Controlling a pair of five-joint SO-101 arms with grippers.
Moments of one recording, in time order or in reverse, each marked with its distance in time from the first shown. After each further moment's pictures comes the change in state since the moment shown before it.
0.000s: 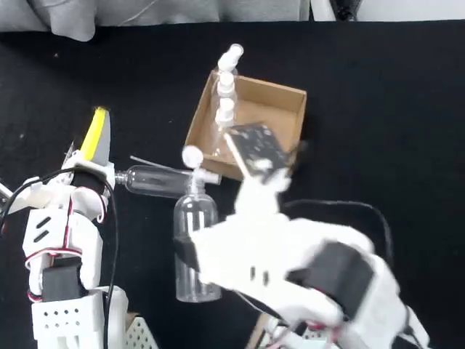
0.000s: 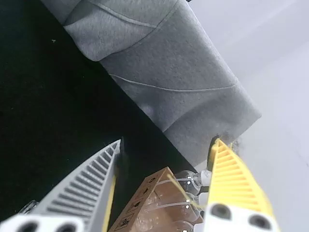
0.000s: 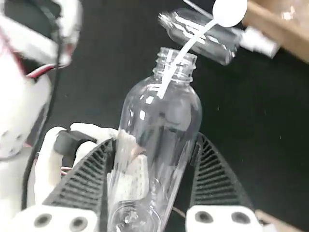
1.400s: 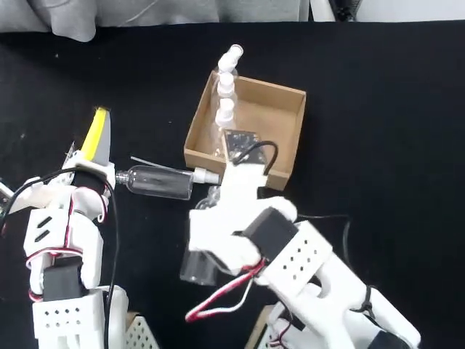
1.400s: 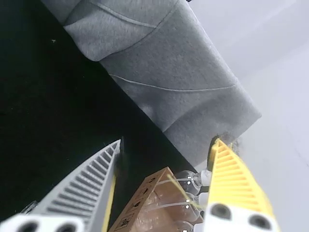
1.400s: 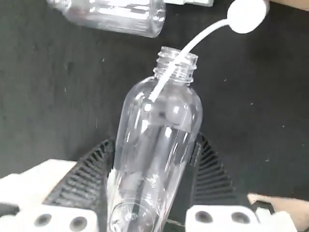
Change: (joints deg) left arm 0.0 0.0 0.0 0.0 0.0; right arm 7.2 7.7 26.4 -14.4 -9.7
